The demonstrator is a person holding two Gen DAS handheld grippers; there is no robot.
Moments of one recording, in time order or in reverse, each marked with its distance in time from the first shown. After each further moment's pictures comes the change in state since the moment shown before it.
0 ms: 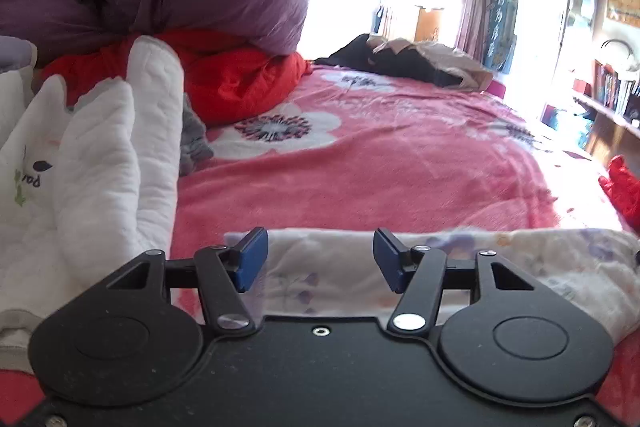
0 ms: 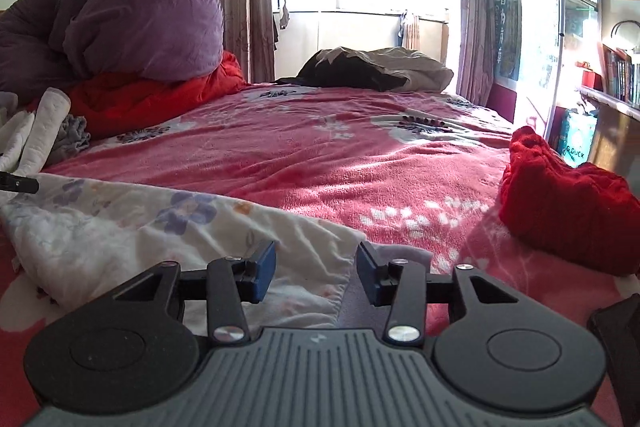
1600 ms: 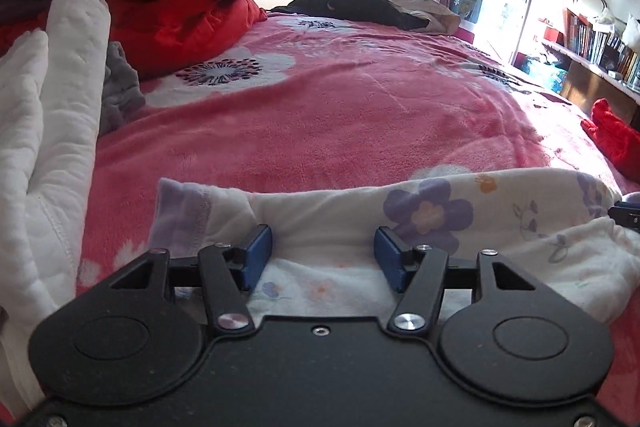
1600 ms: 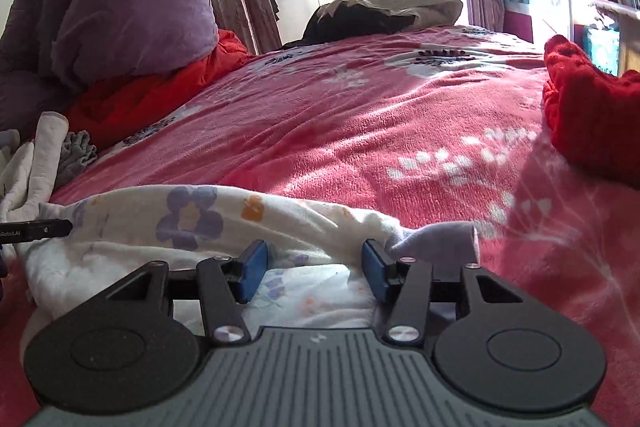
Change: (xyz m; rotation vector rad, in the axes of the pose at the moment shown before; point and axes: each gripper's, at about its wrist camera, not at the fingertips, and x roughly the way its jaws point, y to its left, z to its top) left arm 0.047 -0.016 -0.020 0.077 0.151 -0.077; right arm 0.054 -0.013 -0.008 0.146 0.111 0.099
